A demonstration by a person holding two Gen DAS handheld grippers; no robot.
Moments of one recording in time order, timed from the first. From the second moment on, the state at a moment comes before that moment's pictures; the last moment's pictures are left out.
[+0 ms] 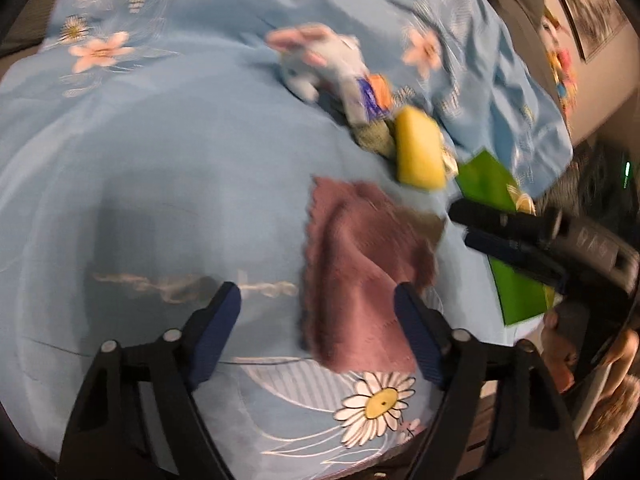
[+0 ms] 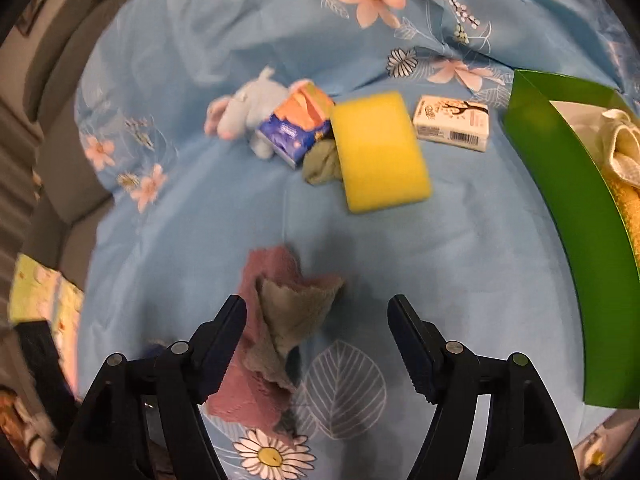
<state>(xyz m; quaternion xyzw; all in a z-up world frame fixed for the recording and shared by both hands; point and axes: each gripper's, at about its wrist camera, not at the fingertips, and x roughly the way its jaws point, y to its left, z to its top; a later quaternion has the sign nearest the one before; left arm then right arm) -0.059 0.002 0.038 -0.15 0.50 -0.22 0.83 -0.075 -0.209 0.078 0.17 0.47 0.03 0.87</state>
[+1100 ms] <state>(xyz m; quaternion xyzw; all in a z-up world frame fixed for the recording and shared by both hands) -0.047 -0.160 0.157 -0.06 0.34 -0.36 0.87 -0.117 -0.246 0.144 0.22 0.32 0.07 0.92</state>
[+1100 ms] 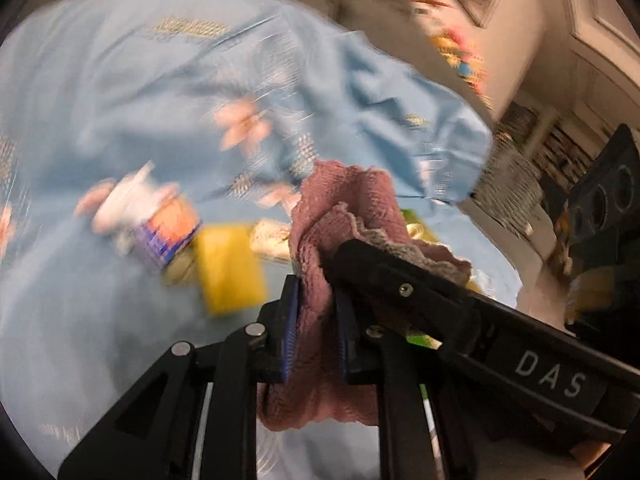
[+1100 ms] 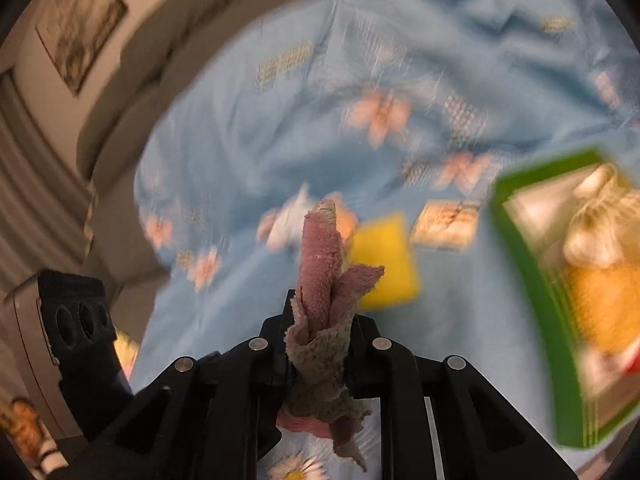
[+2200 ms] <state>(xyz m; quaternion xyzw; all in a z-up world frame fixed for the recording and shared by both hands) -0.042 -0.394 0.086 0.03 0.48 -0.45 0.75 -0.194 -0.502 0.094 0.38 0.29 -0.23 0.85</state>
